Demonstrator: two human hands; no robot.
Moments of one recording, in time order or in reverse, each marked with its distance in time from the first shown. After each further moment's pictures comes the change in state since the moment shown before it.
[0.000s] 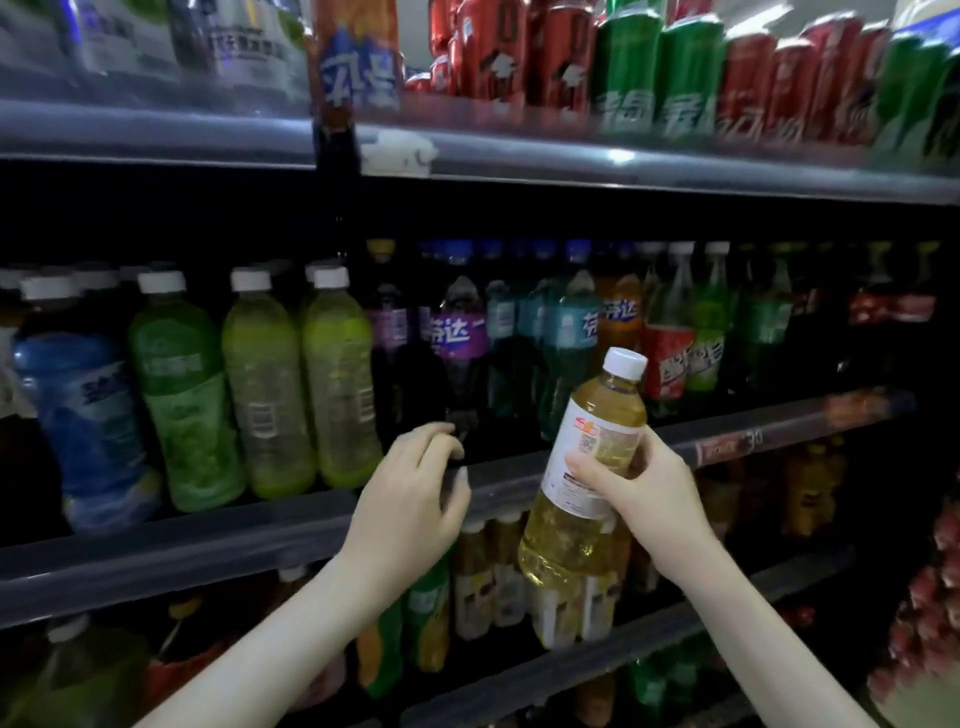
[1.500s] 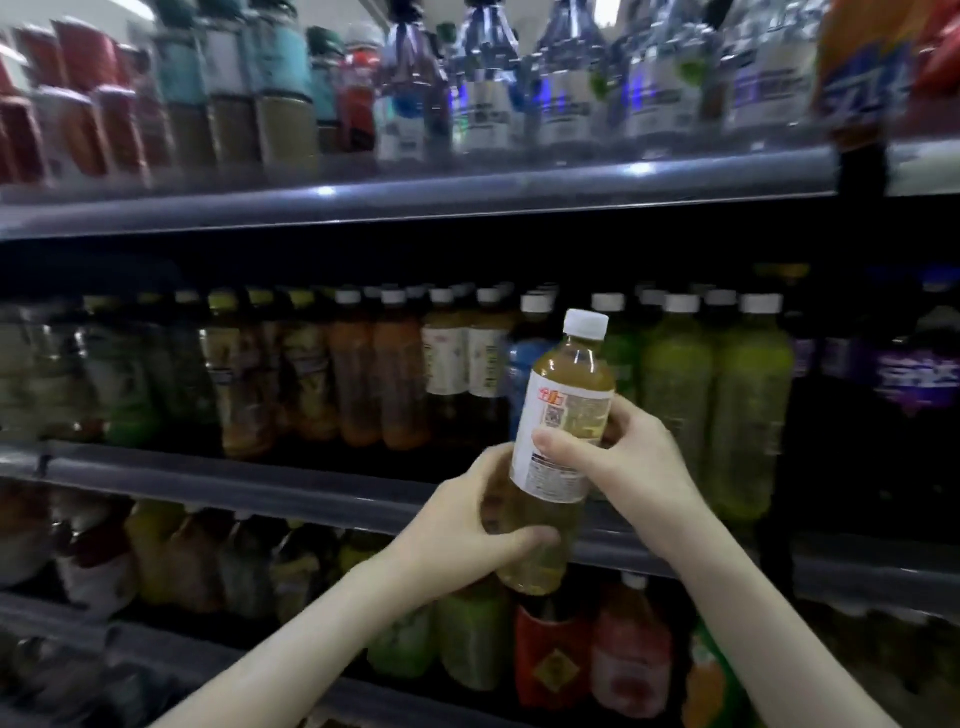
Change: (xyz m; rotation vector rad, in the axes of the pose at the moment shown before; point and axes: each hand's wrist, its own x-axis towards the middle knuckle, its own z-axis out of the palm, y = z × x) left_hand -0.091 -0.109 -0.219 -0.392 -0.235 -0.623; right_hand -0.052 -0.120 0.272 0.230 -0.599 -0.205
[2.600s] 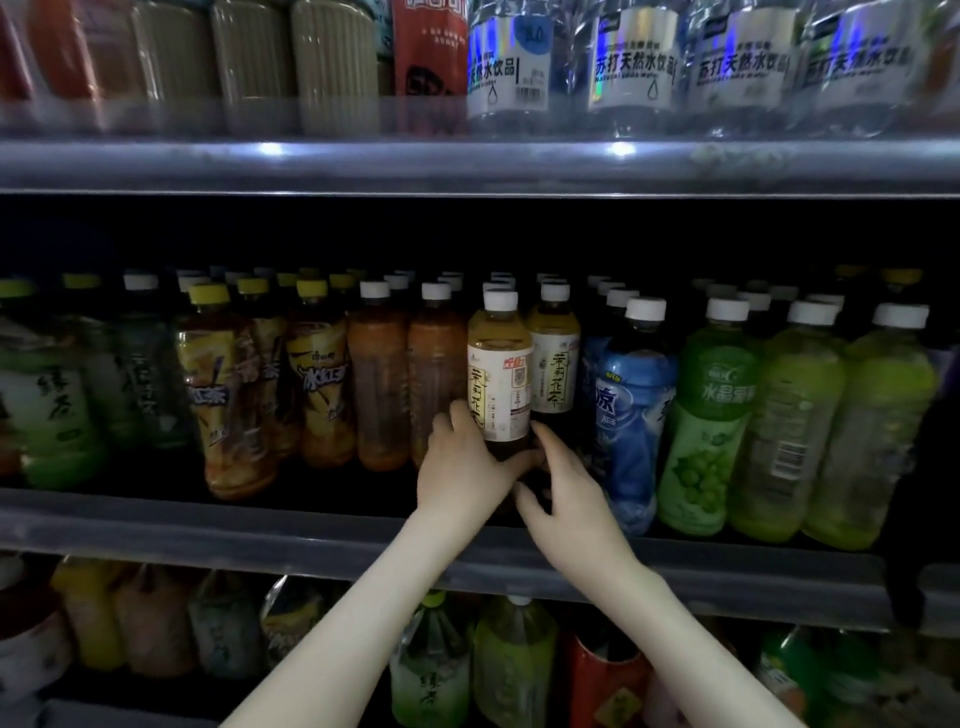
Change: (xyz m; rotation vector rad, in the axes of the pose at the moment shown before) left_hand 0.088 -0.109 -0.085 0.300 0.331 -0.226; right_hand 0.066 0.067 0.154 -0.535 -0.019 0.028
